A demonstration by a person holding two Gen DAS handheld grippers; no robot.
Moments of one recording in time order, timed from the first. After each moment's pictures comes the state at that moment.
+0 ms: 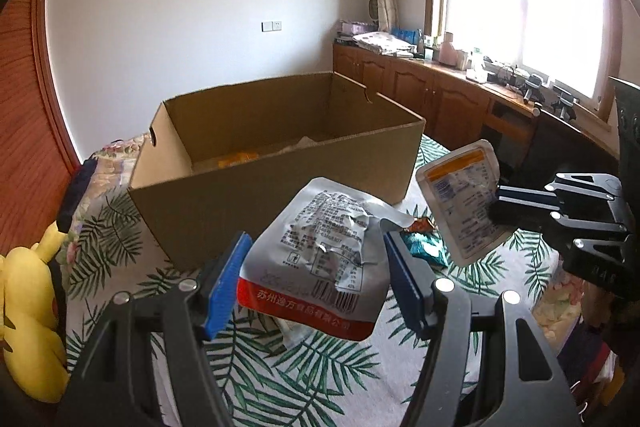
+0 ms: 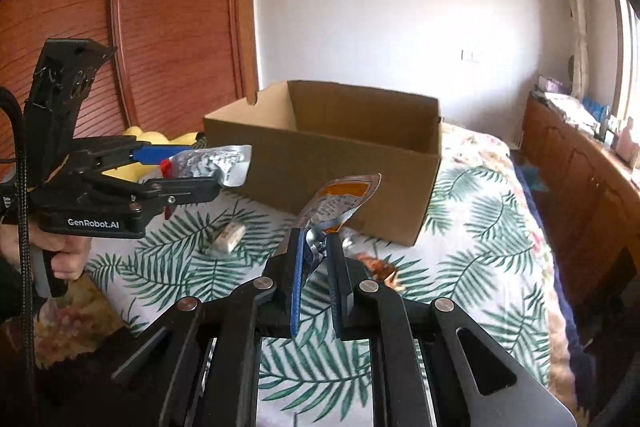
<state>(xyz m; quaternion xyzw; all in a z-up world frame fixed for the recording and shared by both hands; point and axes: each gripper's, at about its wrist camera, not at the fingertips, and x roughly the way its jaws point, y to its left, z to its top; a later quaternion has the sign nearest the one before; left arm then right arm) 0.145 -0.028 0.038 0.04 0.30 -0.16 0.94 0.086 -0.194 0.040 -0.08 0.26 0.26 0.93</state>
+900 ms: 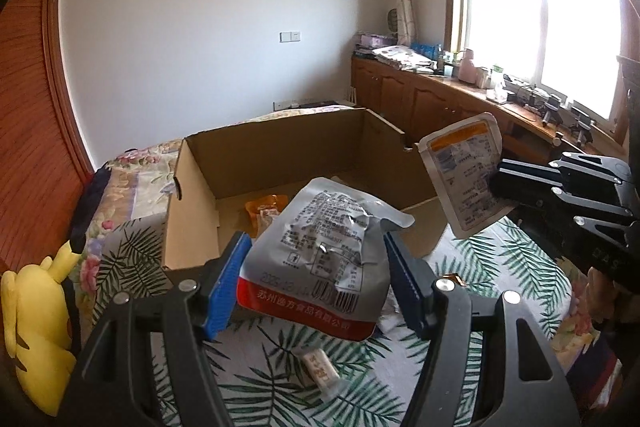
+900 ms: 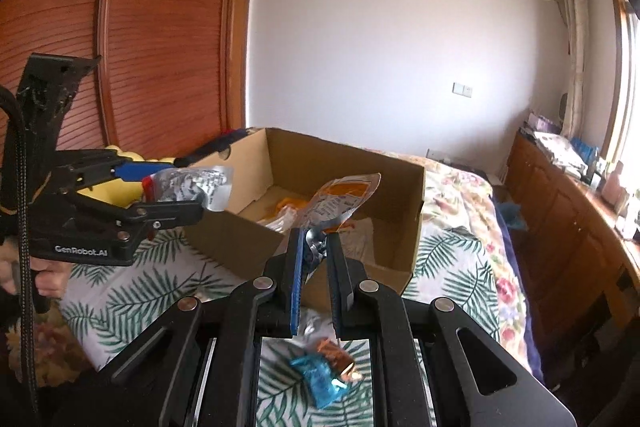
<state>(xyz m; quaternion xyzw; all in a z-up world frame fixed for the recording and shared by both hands) 0.197 -0.011 0.073 0.03 0.29 -0.13 0.95 0.142 -0.169 0.091 -0.11 0.22 0.24 0.94</state>
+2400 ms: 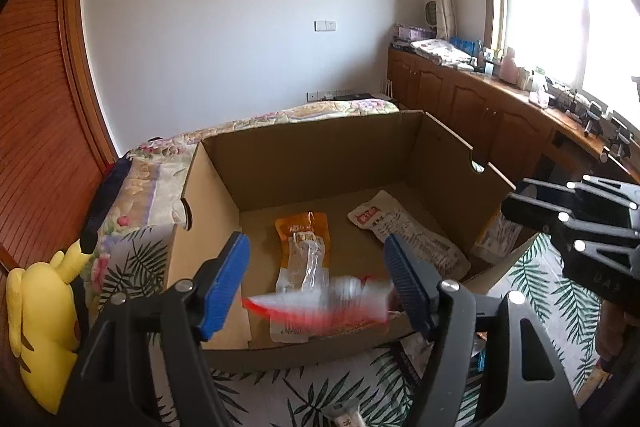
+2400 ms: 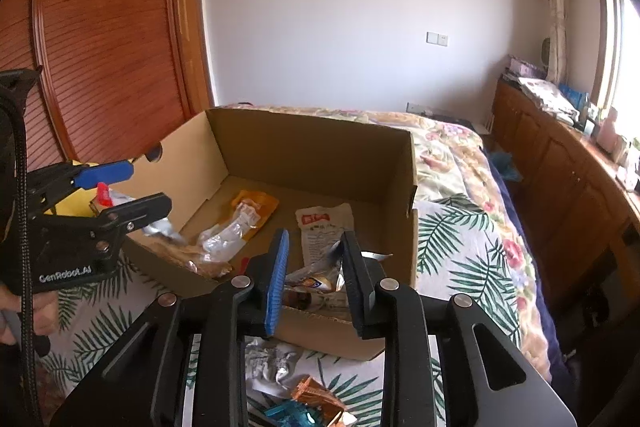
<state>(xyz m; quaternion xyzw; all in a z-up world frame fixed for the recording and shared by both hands) 0.274 -0.012 0.059 0.03 0.31 -0.07 0.95 0.230 -0.165 0.068 -0.07 0.29 0.19 0.93</state>
